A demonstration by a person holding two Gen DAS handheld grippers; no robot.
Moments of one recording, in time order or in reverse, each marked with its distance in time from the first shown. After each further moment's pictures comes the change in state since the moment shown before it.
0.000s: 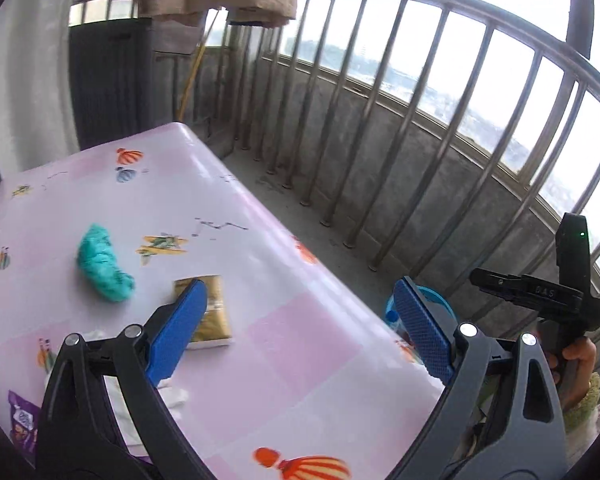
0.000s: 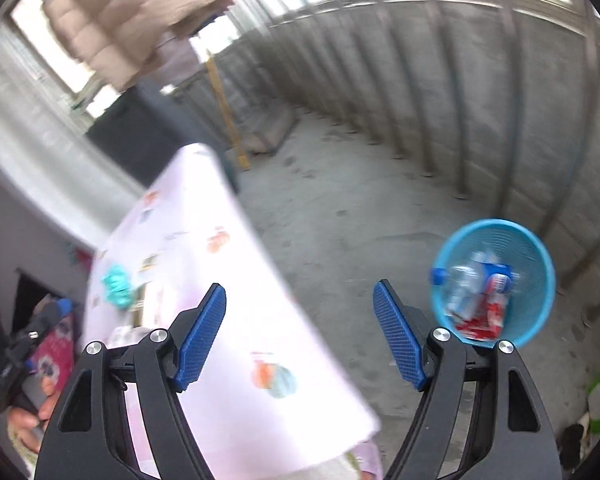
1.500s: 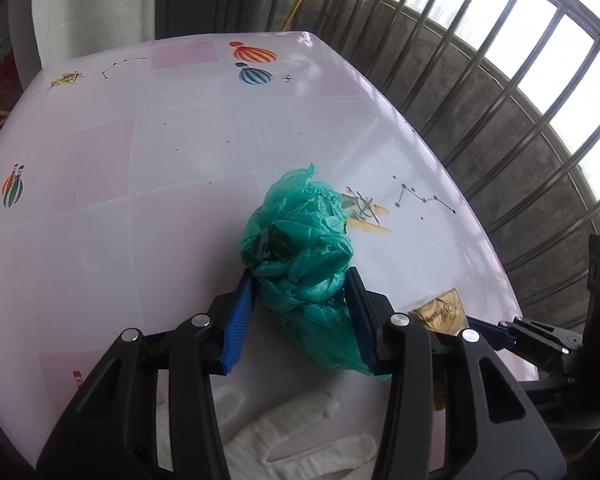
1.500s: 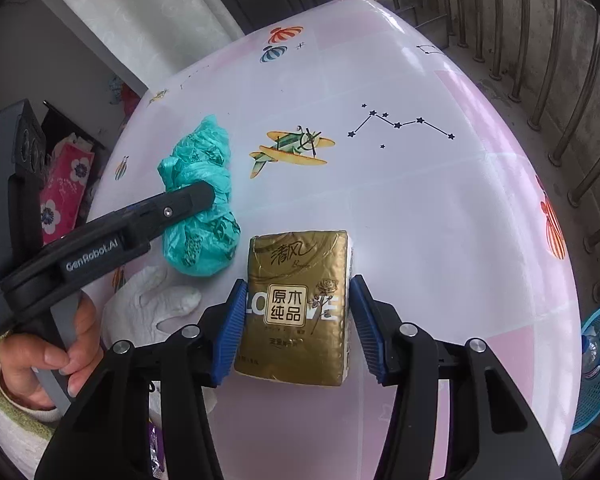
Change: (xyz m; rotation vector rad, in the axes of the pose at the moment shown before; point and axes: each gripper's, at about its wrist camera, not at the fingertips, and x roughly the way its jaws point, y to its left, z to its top) left arm 0.119 0.178 0.002 -0.229 0.257 0.138; right arm 0.211 0.209 -0.031 -0.385 0.380 0.032
